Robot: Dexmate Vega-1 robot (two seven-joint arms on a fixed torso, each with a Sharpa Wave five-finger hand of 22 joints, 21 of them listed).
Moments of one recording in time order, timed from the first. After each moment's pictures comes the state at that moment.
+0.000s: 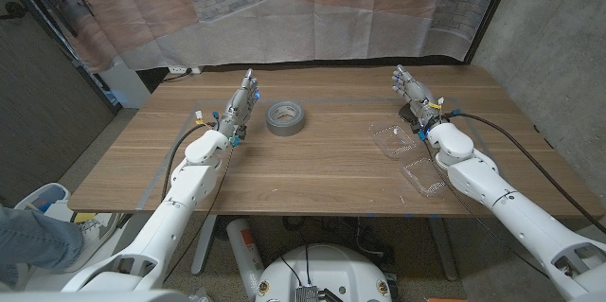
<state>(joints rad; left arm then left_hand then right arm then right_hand) 0.88 0.30 0.11 -1.33 -0.39 -0.16 -0.20 0.32 -0.01 -0.08 0.10 0.34 -0.13 0.09 0.19 0.18 -0.15 0.04 0.19 0.18 -0.17 0.04 0.18 0.18 -0.17 -0.03 0.19 0.17 -0.86 -0.60 -0.38 -1.43 0.46 0.24 -0.14 0.25 0.01 0.18 -0.06 0.21 0.21 0.04 0.19 0.18 0.22 0.02 0.20 0.17 0.11 0.00 0.19 0.18 0.16 -0.04 0.30 0.17</state>
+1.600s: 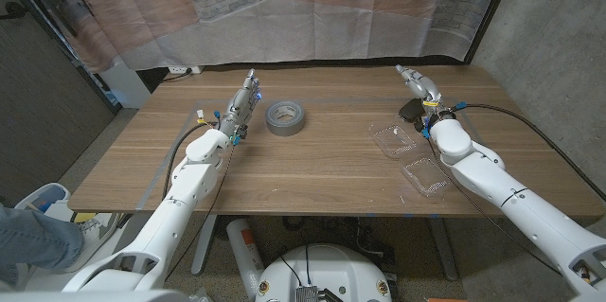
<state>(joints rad) 0.87 0.30 0.10 -1.32 -0.38 -0.14 -0.21 0.34 0.00 -0.08 0.10 0.34 -0.13 0.09 0.19 0.18 -0.15 0.04 0.20 0.18 -0.17 0.05 0.18 0.18 -0.17 -0.03 0.19 0.17 -0.88 -0.67 -0.39 -1.58 0.23 0.05 -0.34 0.29 0.00 0.19 -0.08 0.20 0.22 0.02 0.19 0.18 0.23 0.01 0.20 0.18 0.12 0.00 0.19 0.18 0.16 -0.04 0.28 0.17</state>
